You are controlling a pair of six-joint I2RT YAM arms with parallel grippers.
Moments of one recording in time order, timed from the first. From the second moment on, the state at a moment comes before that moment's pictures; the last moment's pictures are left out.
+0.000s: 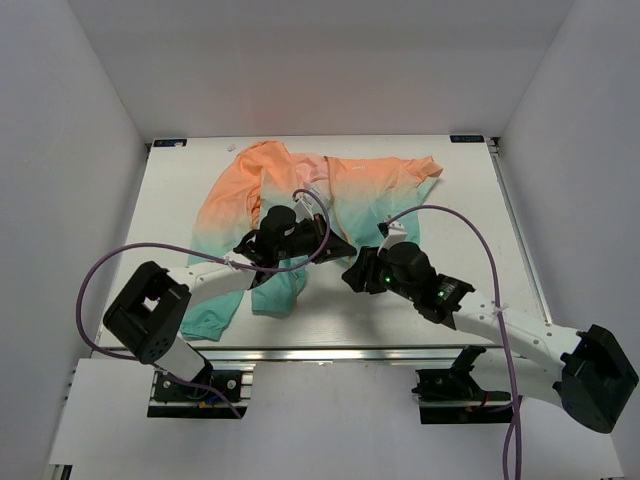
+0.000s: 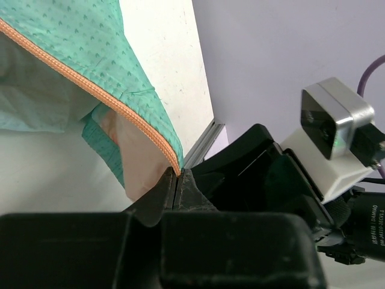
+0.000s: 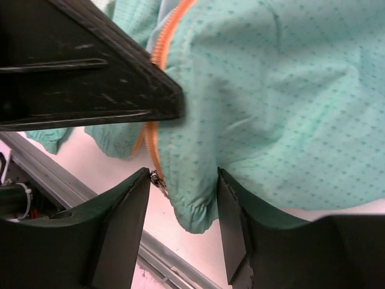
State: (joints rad) left arm -0.69 1.54 0.80 0.44 0.47 -1.05; right arm 0.86 1.05 0.57 -0.03 0.05 0.63
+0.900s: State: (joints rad) left arm -0.70 1.53 0.79 0.44 0.42 -1.05; right arm 0.85 0.98 0.57 -0.01 -0.02 0.63
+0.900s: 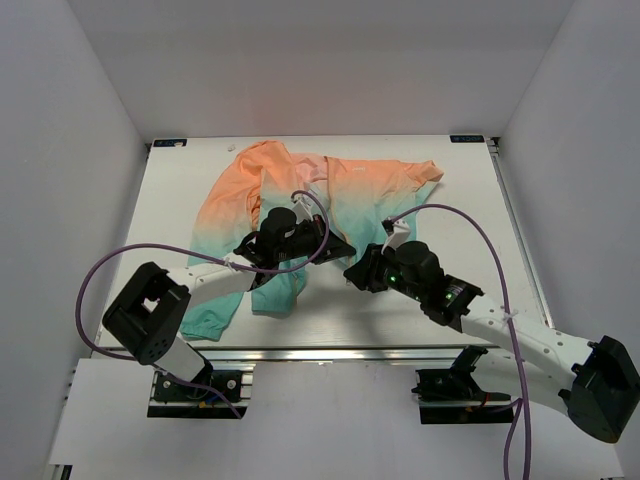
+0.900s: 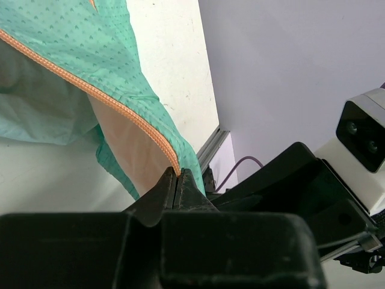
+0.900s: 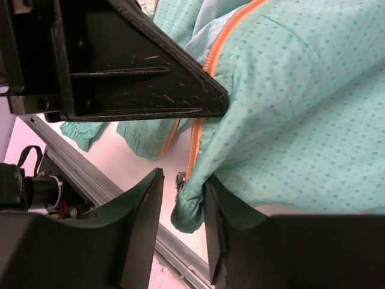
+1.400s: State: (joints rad) left arm -0.70 1.52 0.79 0.44 0.42 -1.05; right arm 0.84 1.02 0.57 -0.04 -0.02 0.65
